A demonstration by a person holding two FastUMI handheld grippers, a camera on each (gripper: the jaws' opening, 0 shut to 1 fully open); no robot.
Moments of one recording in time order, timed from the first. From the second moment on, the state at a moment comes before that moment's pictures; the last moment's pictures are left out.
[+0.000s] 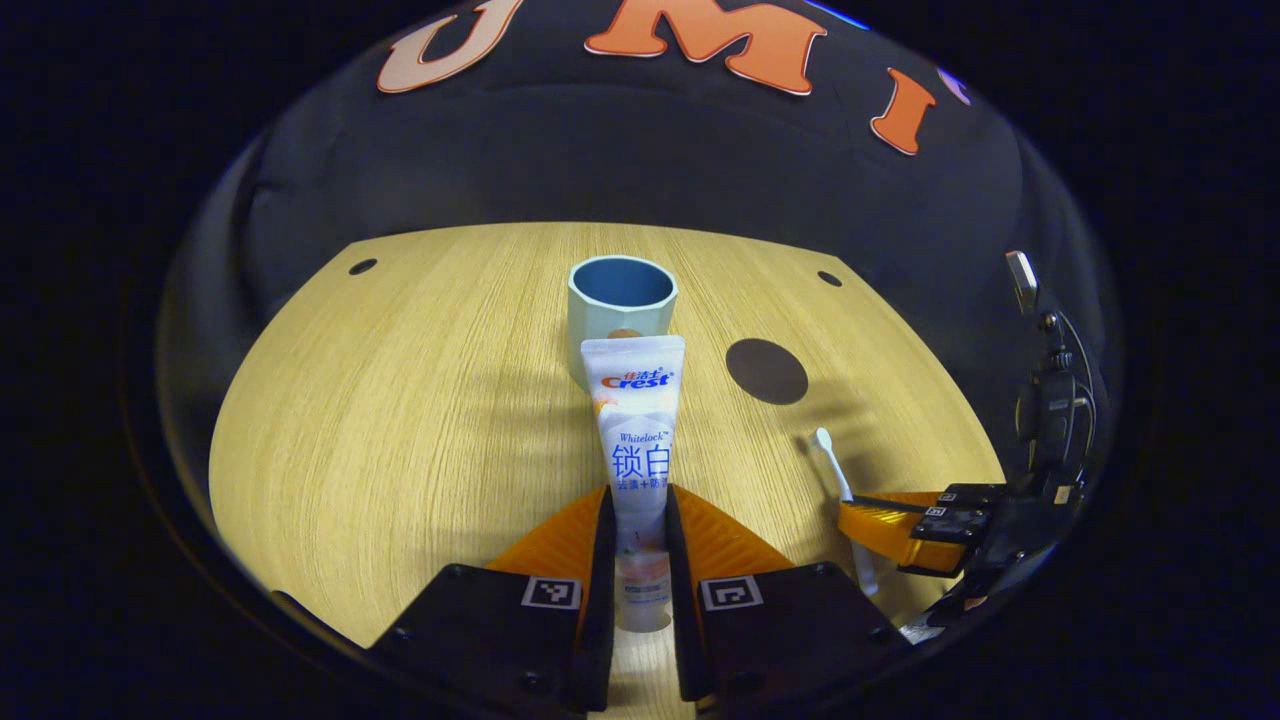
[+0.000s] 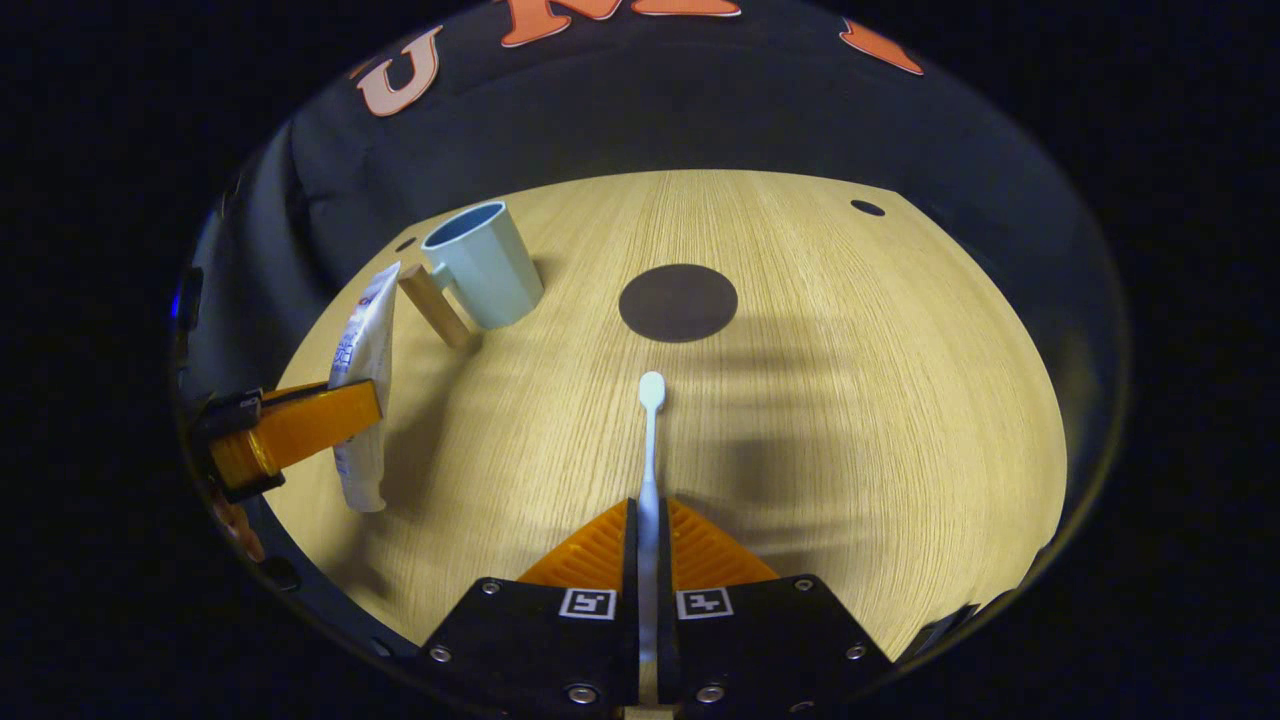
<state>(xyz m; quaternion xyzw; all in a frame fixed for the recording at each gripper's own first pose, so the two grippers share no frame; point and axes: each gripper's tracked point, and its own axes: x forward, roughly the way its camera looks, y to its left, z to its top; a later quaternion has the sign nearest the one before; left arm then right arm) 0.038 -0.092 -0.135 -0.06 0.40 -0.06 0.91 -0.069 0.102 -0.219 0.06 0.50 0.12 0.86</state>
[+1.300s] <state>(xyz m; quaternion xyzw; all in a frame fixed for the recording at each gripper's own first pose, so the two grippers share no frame) 0.150 -0.075 0.004 -0.06 0.12 -0.04 0.99 0.017 0.084 -0.081 0.06 0.23 0.16 0.96</state>
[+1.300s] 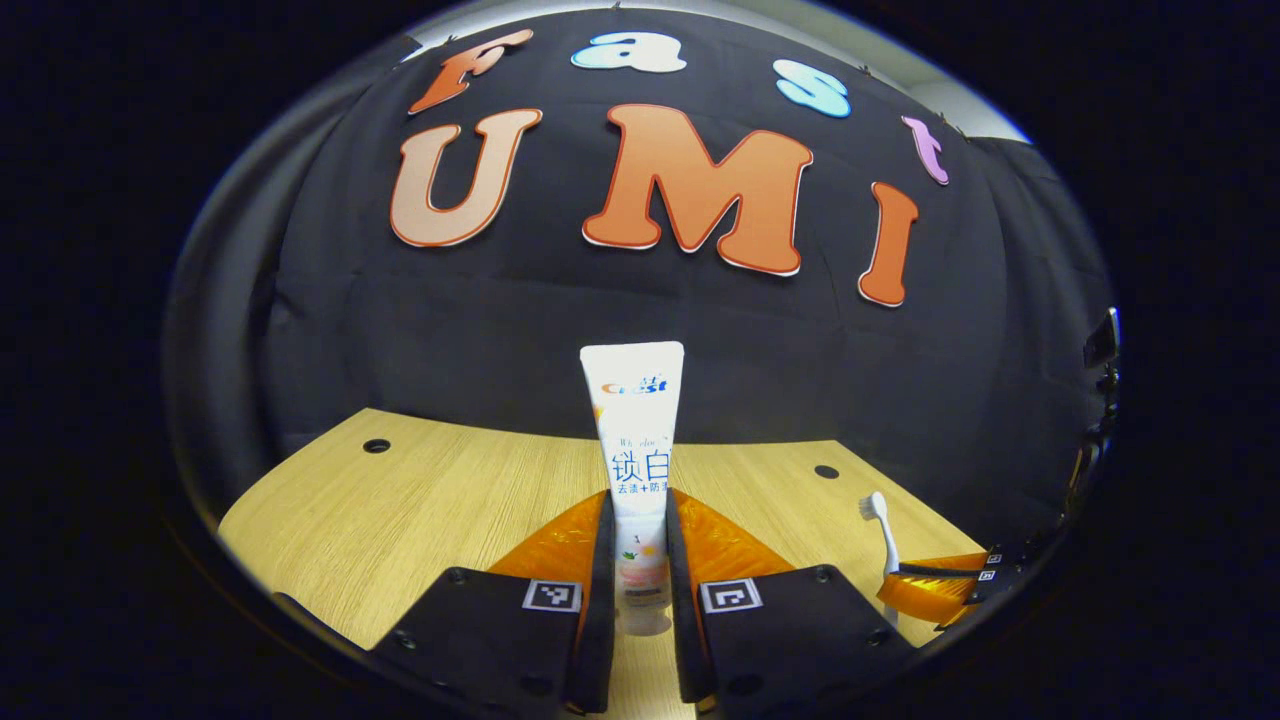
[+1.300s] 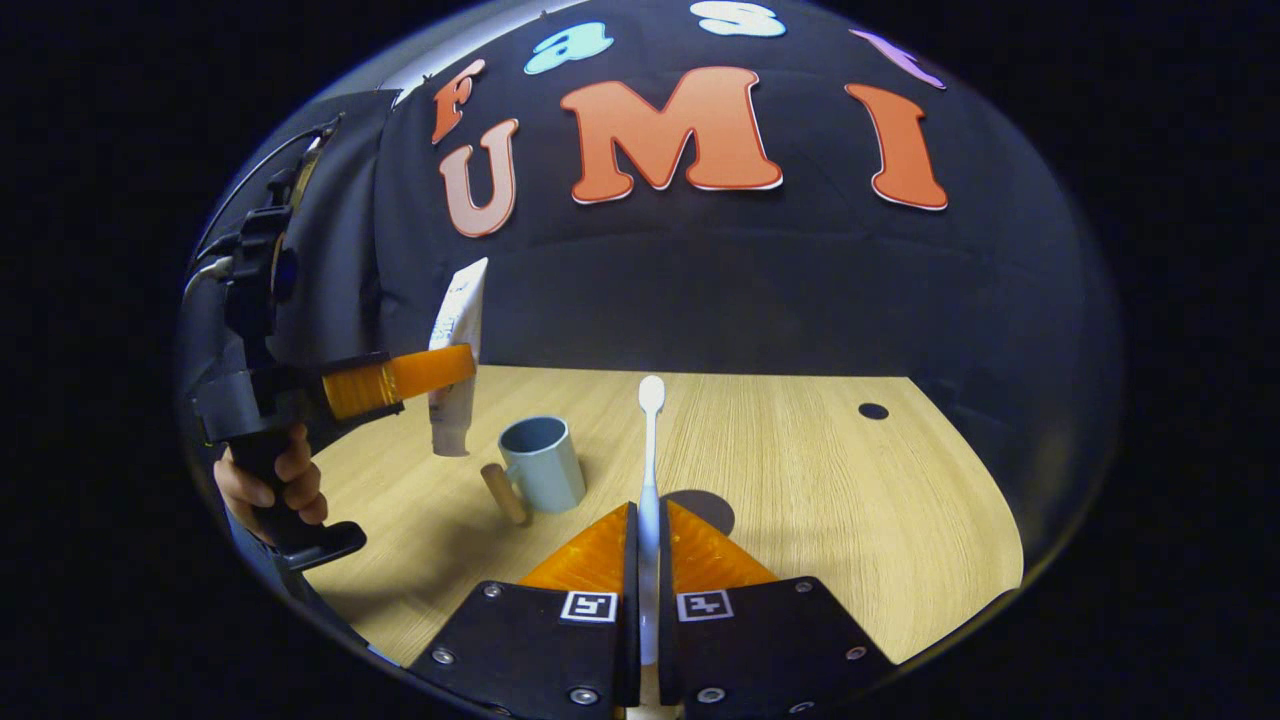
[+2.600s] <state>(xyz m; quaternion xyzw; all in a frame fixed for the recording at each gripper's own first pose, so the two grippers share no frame) 0.230 -0.064 -0.055 -0.10 0.10 -0.06 0.99 0.067 0.100 -0.034 0.10 0.08 0.19 0.97</state>
